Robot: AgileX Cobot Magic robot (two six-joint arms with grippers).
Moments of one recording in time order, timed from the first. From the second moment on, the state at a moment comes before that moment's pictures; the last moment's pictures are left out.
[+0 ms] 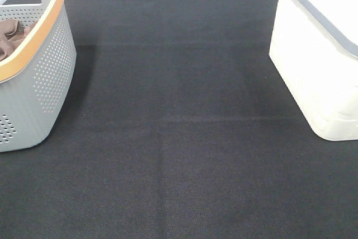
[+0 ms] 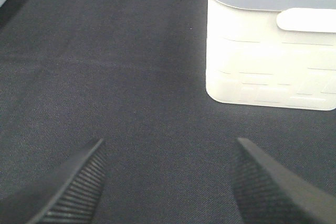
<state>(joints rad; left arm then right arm) -0.03 0.00 -0.51 -0.01 1.05 0.03 0.01 -0.01 -0.50 0.15 1.07 -0.14</state>
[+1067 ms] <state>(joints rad) -0.03 0.00 -0.51 -0.01 1.05 0.03 0.01 -0.01 -0.50 0.15 1.07 -0.14</state>
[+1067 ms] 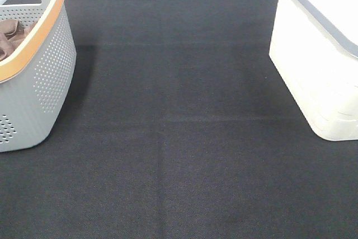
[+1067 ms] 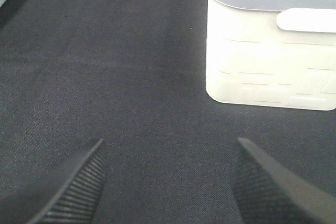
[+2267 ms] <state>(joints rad) -0.03 0.00 -0.51 -0.01 1.05 0.03 0.01 -0.01 -0.50 0.15 1.07 -0.14</state>
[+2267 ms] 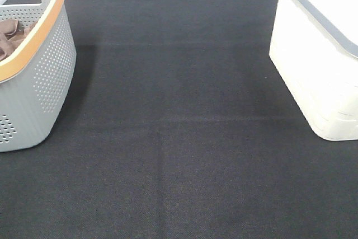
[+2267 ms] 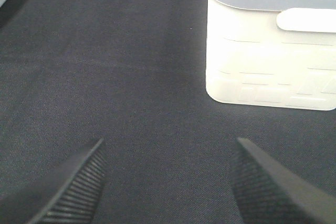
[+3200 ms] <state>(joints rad) -0.03 0.23 -0.54 0.10 0.66 -0.14 0.01 -0.01 -0.50 0.15 1.07 -0.14</state>
